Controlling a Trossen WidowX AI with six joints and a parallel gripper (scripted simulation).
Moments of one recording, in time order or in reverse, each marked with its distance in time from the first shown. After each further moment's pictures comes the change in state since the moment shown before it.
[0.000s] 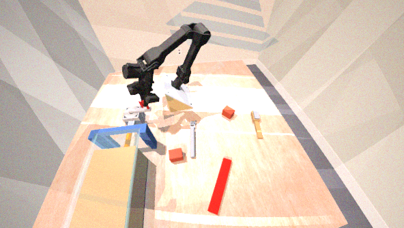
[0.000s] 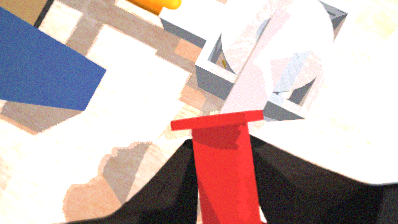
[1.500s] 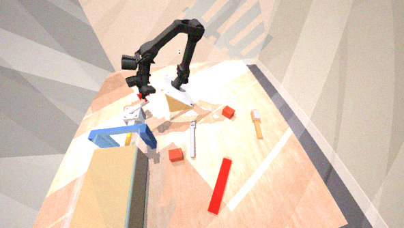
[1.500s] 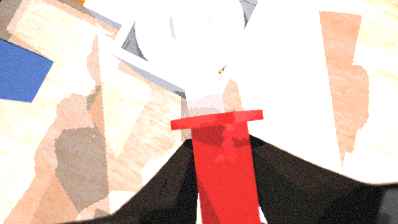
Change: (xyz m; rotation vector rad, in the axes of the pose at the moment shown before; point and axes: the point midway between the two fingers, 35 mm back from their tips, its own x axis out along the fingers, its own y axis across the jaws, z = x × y) arm -0.008 -0.065 -0.014 0.014 0.010 0.009
